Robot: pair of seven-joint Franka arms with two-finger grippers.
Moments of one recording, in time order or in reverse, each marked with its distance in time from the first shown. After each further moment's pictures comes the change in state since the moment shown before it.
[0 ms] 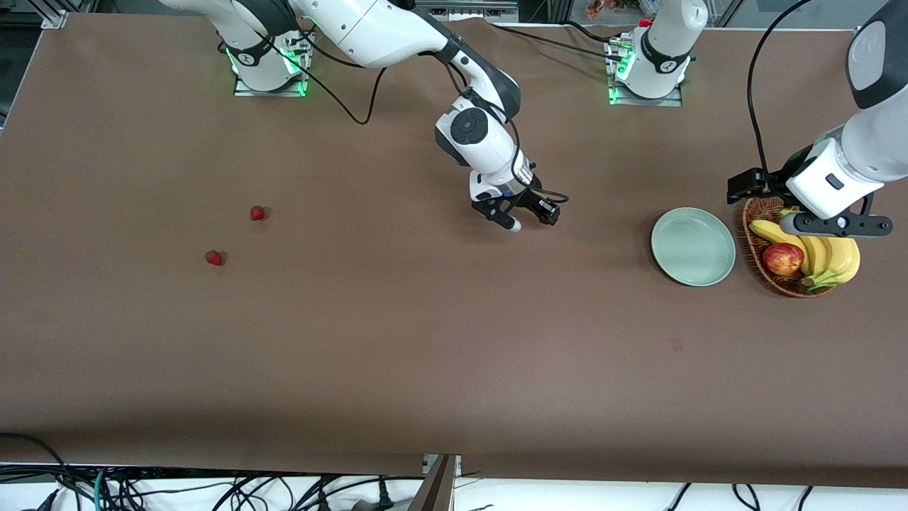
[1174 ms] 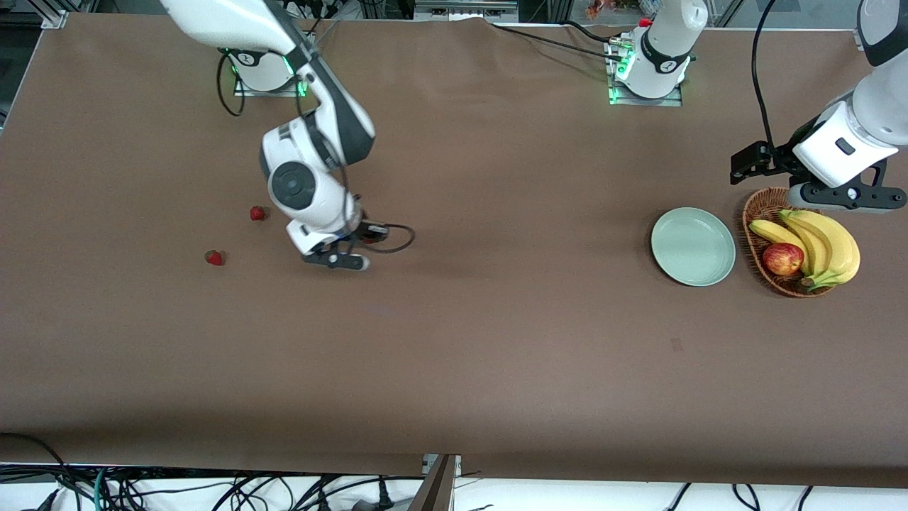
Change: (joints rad) left arm -0.018 -0.072 -0.014 0.022 0.000 -0.057 0.004; right arm -0.404 -0.475 -0.018 -0.482 -0.133 -0.512 -0.719
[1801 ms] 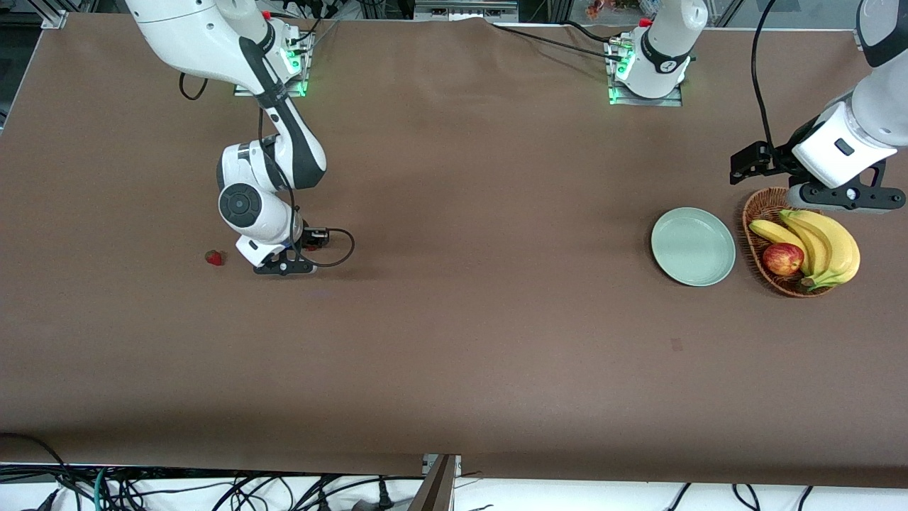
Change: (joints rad) left arm 0.000 0.000 0.000 -0.003 0.000 -0.001 0.001; right arm -0.062 0.004 -0.204 -0.311 -0.023 0.185 -0.502
